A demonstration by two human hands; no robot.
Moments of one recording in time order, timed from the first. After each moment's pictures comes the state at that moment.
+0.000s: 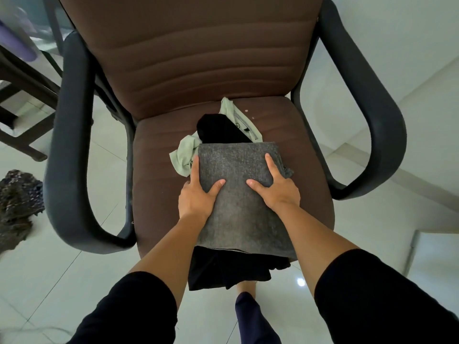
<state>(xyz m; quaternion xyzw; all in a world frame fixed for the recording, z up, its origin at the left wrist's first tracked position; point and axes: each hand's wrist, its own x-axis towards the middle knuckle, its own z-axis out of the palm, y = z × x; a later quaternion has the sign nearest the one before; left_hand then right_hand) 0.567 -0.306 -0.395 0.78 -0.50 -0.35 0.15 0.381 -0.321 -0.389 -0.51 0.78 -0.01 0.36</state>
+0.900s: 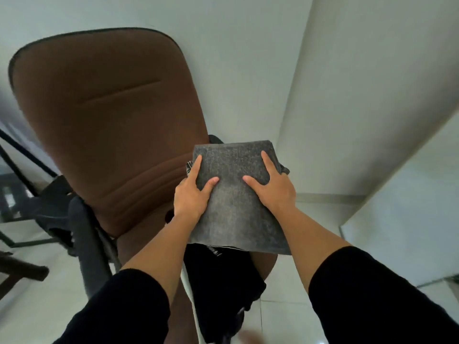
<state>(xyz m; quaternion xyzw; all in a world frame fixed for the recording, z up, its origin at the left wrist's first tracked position) 0.524 -0.324 -0.125 0.52 -0.75 -0.30 0.28 0.351 -0.230 -0.102 -0.41 0.85 -0.30 0.15</state>
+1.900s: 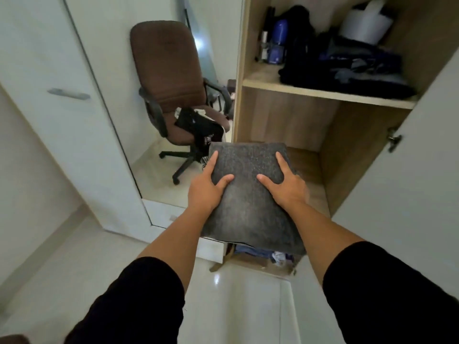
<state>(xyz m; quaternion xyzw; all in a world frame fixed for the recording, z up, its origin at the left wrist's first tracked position) 0.288 0.318 -0.070 -0.15 -0.88 -0.45 0.04 0.360 0.501 -0.046 0.27 0.91 -0.31 -0.09</state>
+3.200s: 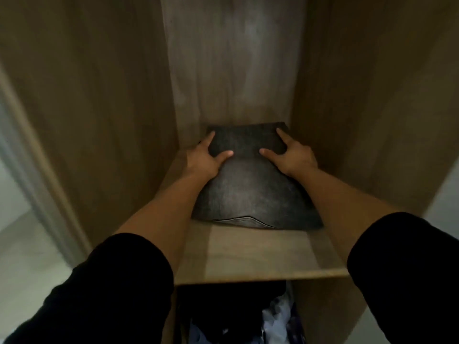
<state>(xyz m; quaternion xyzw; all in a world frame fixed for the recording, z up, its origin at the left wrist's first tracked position) -0.018 0.669 -0.334 -0.30 -0.88 -0.37 0.05 0.110 0.838 -0.326 0.30 0.89 -0.24 -0.23</state>
